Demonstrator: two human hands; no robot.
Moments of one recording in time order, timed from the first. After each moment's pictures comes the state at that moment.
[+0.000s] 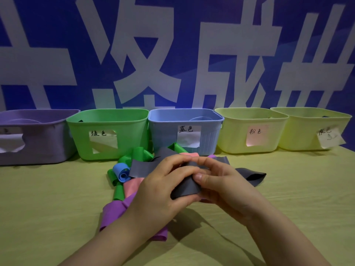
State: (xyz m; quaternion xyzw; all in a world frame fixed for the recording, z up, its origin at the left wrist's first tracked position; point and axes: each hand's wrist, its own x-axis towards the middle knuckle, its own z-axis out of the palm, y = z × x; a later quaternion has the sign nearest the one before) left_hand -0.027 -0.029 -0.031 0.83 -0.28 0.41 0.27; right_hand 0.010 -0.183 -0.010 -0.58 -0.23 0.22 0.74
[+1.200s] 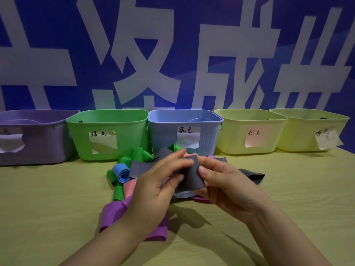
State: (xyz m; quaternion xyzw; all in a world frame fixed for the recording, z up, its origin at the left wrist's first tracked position) left_hand -0.029 -0.028 -0.033 0.76 -0.25 0.33 0.50; right_hand 0.005 -0.188 0.000 -0.49 -0.25 0.27 0.79
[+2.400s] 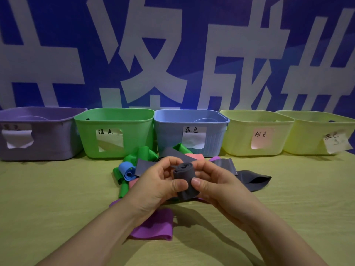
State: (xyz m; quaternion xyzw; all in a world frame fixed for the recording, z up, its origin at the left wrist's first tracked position) left_hand -0.017 -0.014 -0.031 0.59 -0.11 0.03 0.80; right_hand 0.013 -0.176 -0.024 -0.62 -0.27 0.20 0.71
